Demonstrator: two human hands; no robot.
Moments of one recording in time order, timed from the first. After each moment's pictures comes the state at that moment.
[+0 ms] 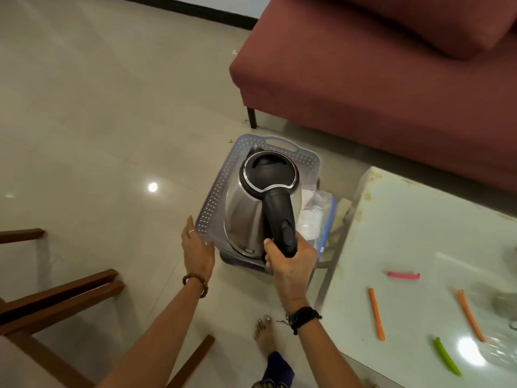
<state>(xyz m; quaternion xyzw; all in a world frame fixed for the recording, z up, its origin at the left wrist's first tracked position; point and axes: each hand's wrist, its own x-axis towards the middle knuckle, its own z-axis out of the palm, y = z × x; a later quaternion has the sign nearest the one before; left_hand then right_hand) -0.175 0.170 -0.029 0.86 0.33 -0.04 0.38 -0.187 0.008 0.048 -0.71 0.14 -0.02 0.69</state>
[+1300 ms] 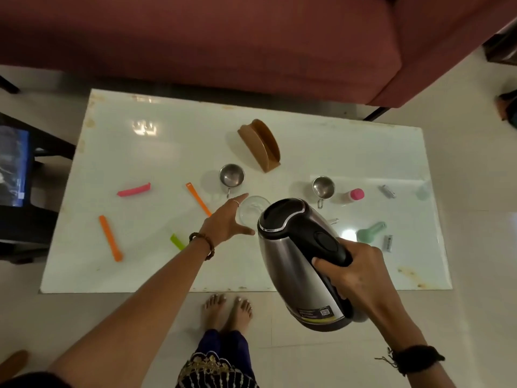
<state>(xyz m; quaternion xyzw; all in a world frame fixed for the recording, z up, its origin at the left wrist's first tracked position) -0.313 -0.457 -0.114 0.82 -0.16 -0.38 0.39 -0.465 -0.630 0.066 -0.85 0.27 0.10 0.44</state>
